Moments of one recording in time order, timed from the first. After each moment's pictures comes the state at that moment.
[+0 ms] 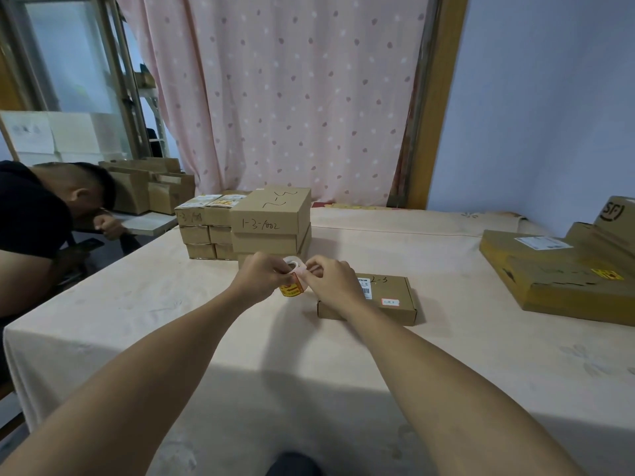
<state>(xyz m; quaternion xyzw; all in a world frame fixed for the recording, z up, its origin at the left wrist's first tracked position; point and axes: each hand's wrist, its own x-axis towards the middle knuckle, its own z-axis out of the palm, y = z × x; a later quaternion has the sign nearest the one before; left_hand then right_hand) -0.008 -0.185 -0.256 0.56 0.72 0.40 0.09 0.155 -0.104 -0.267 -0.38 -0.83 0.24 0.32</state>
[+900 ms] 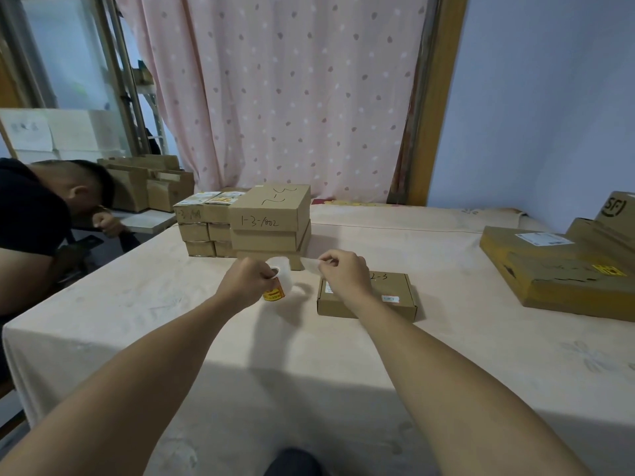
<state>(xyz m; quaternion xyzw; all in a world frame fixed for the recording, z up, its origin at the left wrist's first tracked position) -0.028 -0.191 -0.273 0.54 0.77 0.34 0.03 0.165 -0.092 -0.267 -0.44 -0.76 0.29 0.37</state>
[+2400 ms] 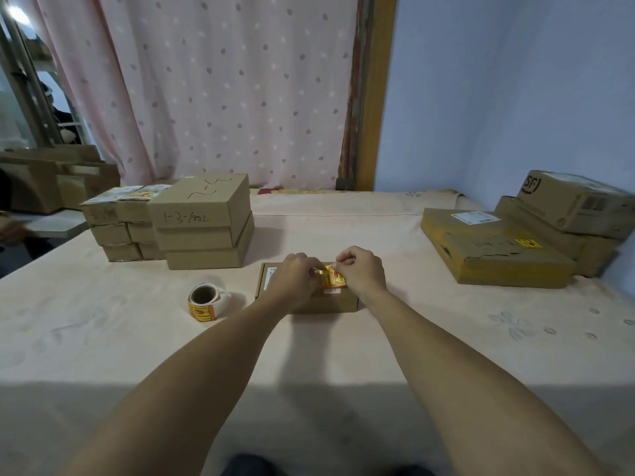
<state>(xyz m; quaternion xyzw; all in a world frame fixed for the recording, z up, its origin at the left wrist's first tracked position) 0.132 -0.079 -0.296 0.68 0.67 0.31 0.02 0.285 -0.019 -0.293 -0.54 -0.68 0.31 0.40</state>
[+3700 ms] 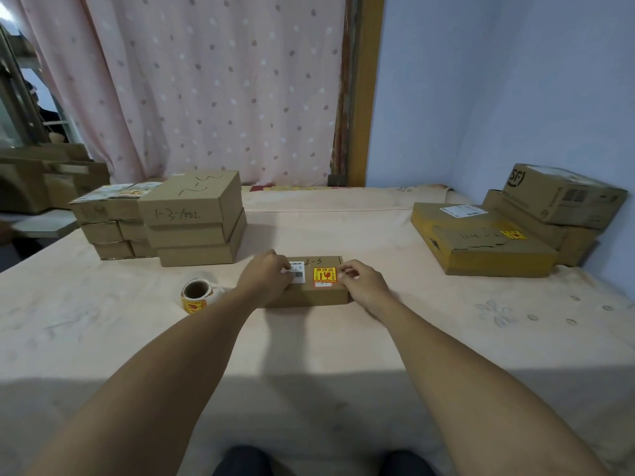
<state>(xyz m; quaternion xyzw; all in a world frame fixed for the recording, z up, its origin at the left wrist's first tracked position) 0.102 -0.094 -0.293 0.64 0.73 0.24 0.02 0.321 -0.026 -0.325 -0.52 -0.70 0.35 0.34</state>
